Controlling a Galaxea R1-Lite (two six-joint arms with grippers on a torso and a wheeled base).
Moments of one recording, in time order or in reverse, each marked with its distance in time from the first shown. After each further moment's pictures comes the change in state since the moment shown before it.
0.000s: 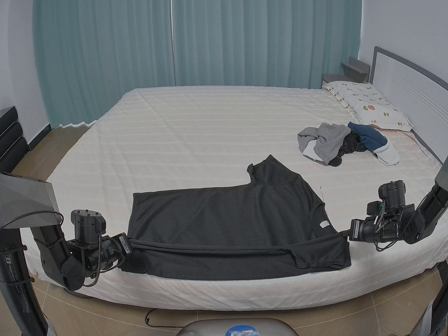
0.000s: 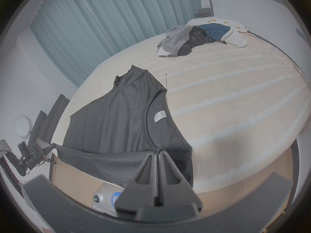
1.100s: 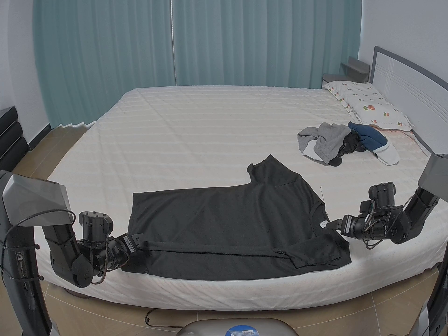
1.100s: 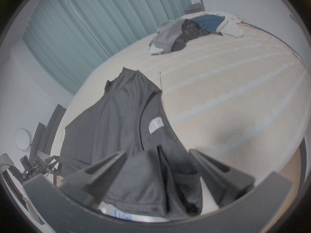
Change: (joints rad) left arm 0.006 0.095 -0.066 -0.013 0.002 -0.068; right arm -0.001 0.139 -0.066 -0.121 -0.011 0.118
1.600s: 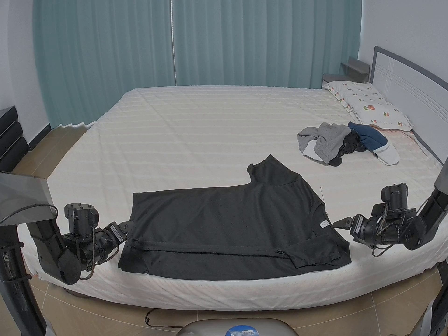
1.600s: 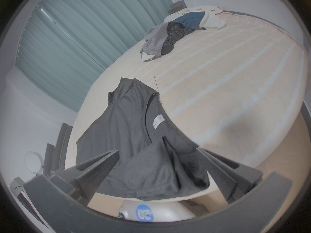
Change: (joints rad) left arm 0.046 -0.124 0.045 0.000 -0.036 -0.115; right arm -0.006 -0.183 0.179 -0.008 0.076 0.207
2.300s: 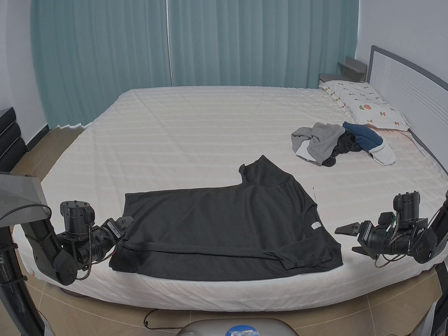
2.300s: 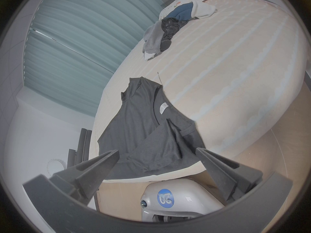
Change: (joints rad) left arm 0.005 -0.041 0.014 -0.001 -0.023 -0.064; right arm -0.002 -0.071 0.140 -0.111 0.119 0.095
